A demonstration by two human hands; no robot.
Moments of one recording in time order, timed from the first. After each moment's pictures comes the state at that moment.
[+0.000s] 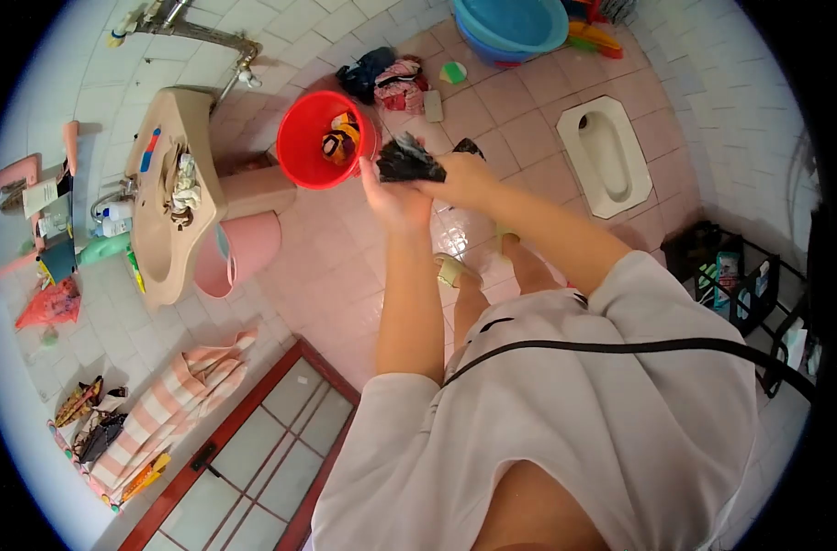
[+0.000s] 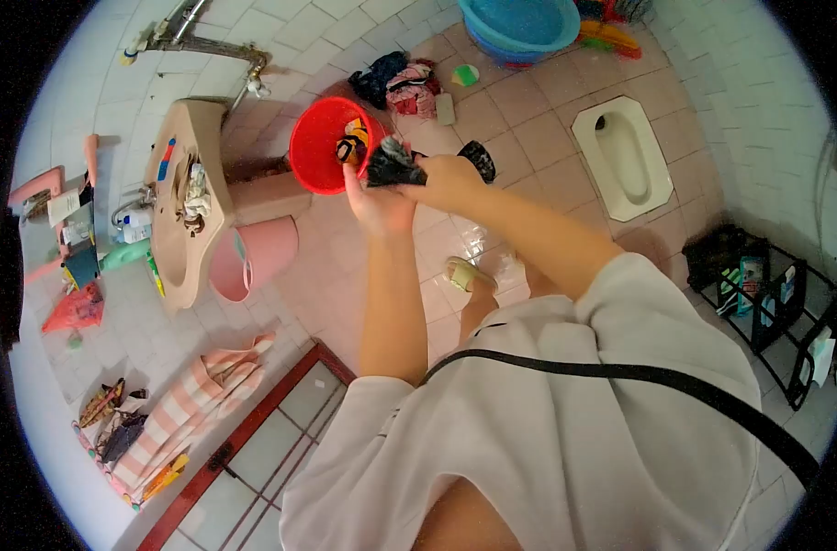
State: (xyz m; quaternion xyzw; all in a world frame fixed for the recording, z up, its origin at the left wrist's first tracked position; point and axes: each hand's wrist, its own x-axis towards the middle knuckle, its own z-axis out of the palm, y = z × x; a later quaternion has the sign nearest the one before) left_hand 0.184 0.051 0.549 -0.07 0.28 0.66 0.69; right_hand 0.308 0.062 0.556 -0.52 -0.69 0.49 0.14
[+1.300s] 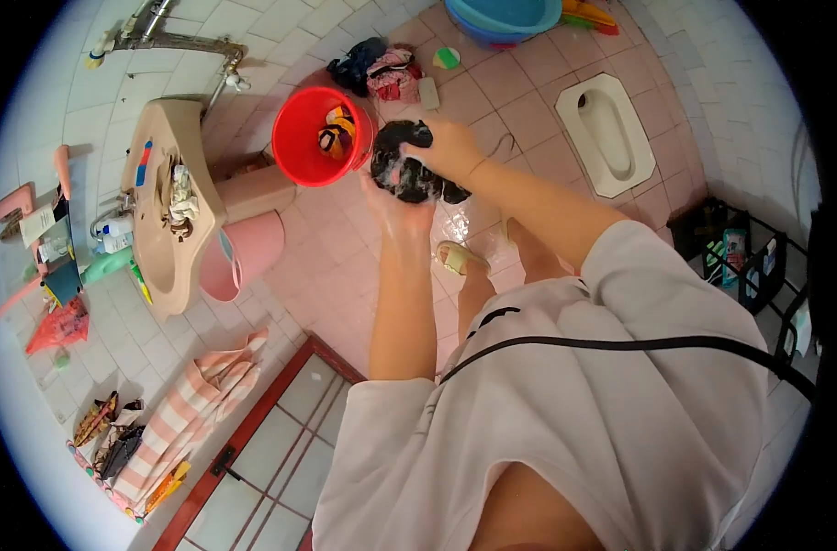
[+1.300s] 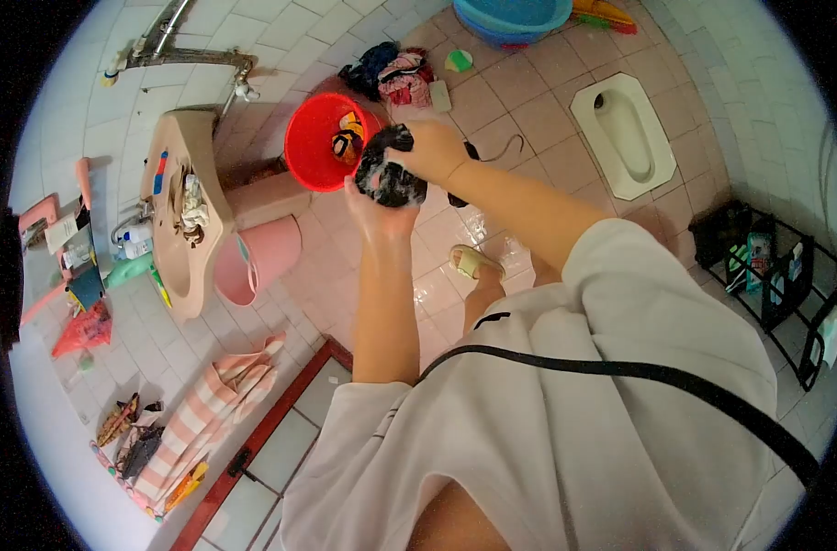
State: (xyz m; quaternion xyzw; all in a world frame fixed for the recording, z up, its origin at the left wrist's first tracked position) left_hand 0.185 0.050 0.564 -0.13 0.38 0.59 0.70; right_hand 0.283 0.084 0.507 -0.59 -0.61 0.39 0.36
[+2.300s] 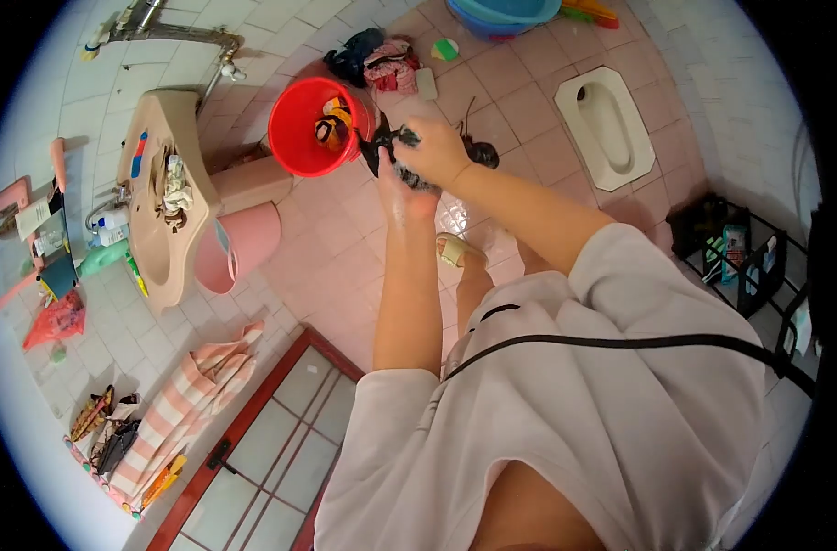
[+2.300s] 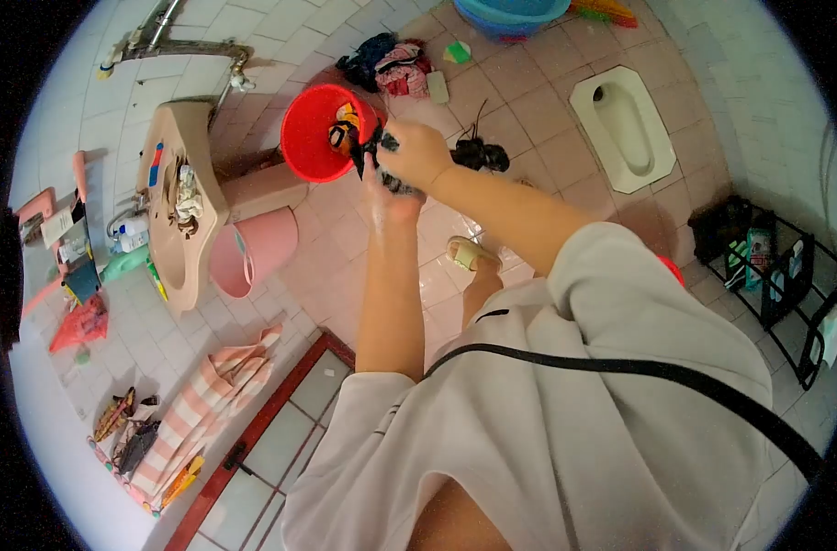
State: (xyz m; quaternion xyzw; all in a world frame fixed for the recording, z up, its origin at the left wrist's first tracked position) left_hand 0.189 0.042 0.538 -0.16 0.48 0.52 0.69; right_hand 0.264 0.063 0.515 -0.60 -0.58 0.36 0.41
